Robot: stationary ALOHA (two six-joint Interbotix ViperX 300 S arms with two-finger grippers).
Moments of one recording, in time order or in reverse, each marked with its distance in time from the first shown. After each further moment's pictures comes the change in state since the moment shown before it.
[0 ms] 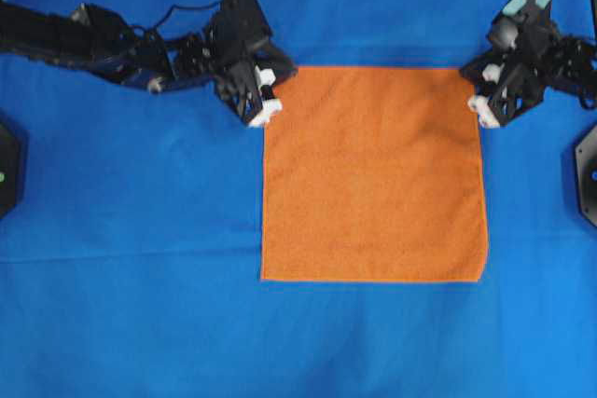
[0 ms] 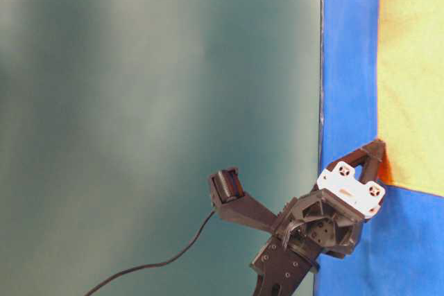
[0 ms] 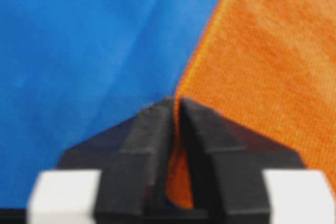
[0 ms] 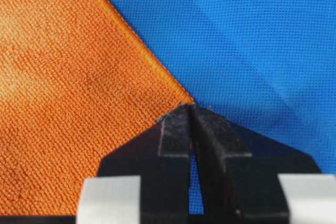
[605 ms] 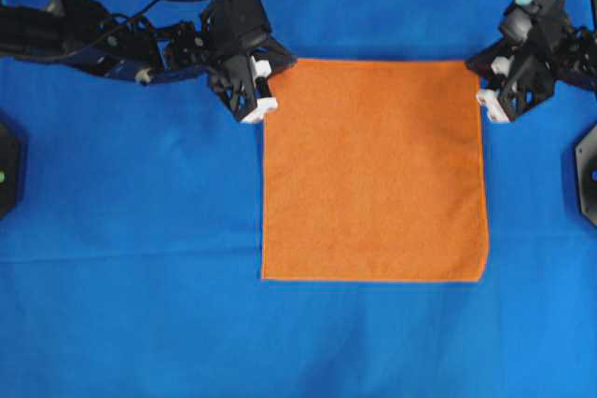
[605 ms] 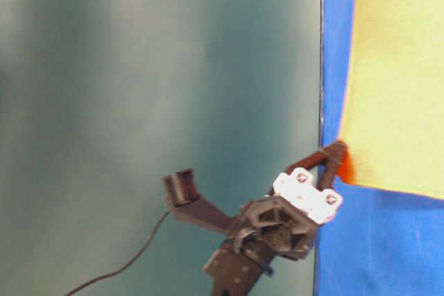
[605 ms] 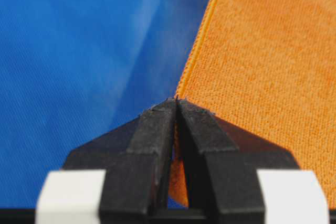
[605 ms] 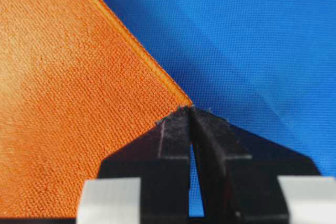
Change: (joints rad) left arm -0.003 -0.152 0.003 0.002 0.094 0.117; right arm 0.005 -0.198 -0.006 0.000 0.132 0.000
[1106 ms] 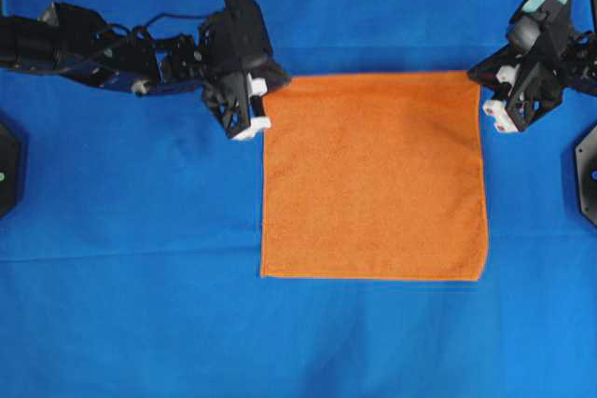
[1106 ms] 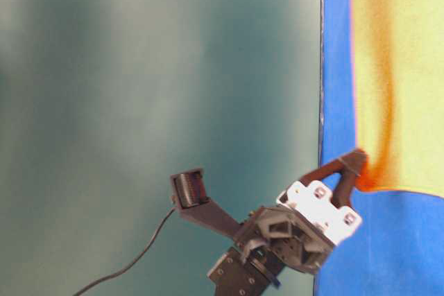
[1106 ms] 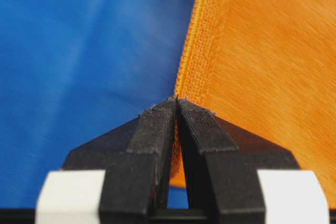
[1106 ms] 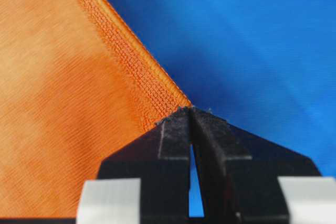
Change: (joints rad) left arm -0.067 -0.011 0.023 0.000 0.092 0.009; right arm 0.083 -0.078 0.000 0.012 0.106 0.035
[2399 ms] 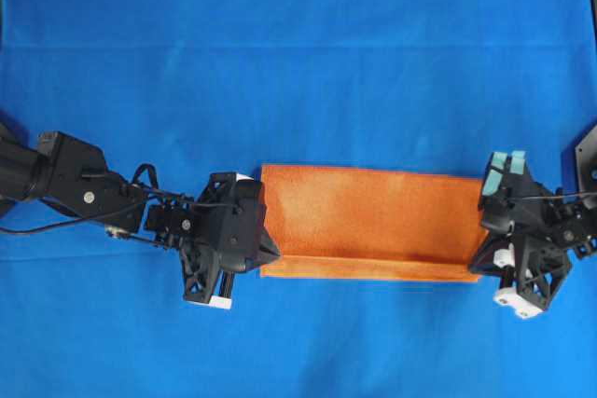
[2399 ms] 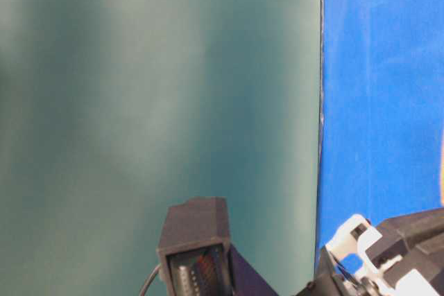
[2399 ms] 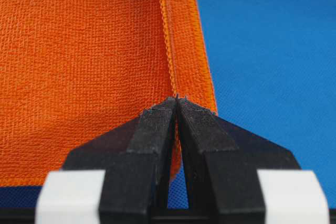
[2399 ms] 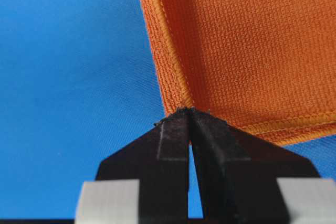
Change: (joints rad) left arm -0.483 -0.018 0.012 0.000 0.072 -0.086; right arm 0.927 0.112 -0.106 0.041 0.196 0.666
